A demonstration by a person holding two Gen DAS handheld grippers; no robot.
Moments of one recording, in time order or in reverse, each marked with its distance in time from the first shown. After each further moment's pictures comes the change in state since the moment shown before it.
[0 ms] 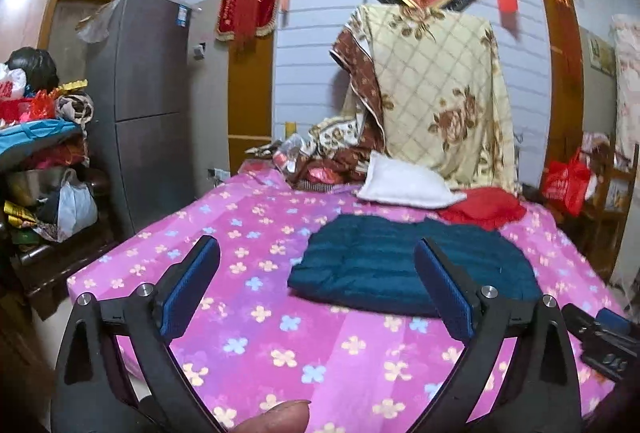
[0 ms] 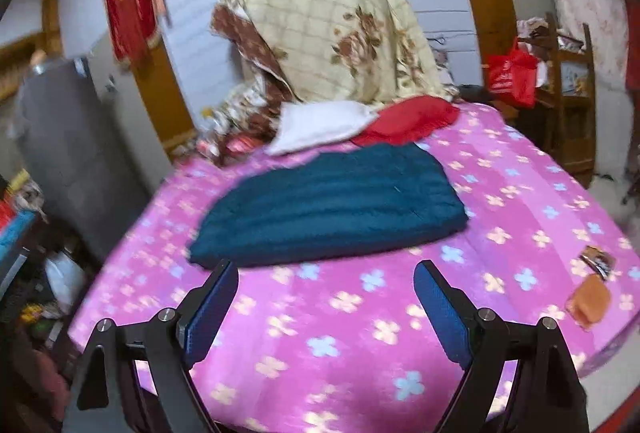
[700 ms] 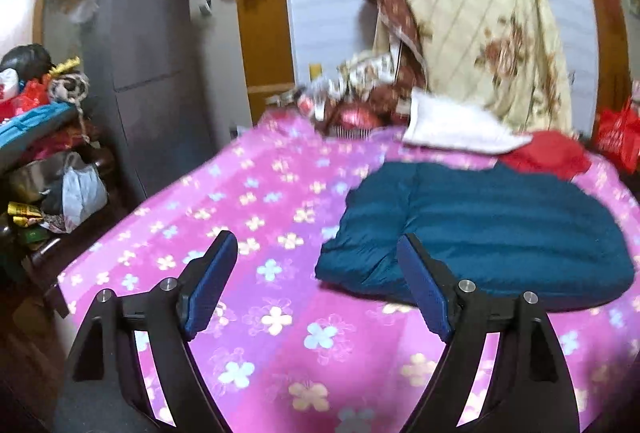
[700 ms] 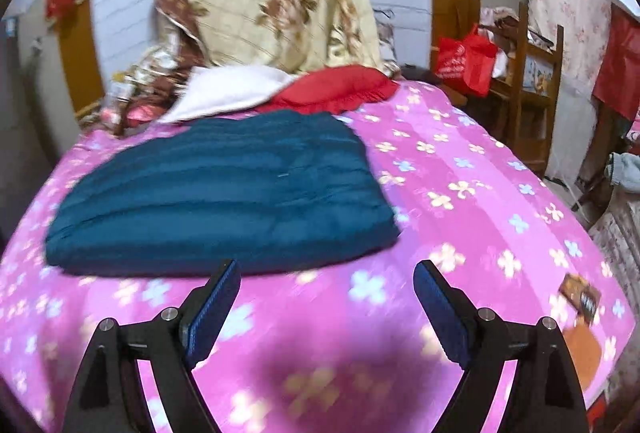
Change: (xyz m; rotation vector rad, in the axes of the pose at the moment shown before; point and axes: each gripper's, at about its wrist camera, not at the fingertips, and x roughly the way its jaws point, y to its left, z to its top) left arm 0.166 0.006 -0.034 0.051 0.139 0.143; right arm 0.139 -0.091 0.013 -0.030 0.054 -0.242
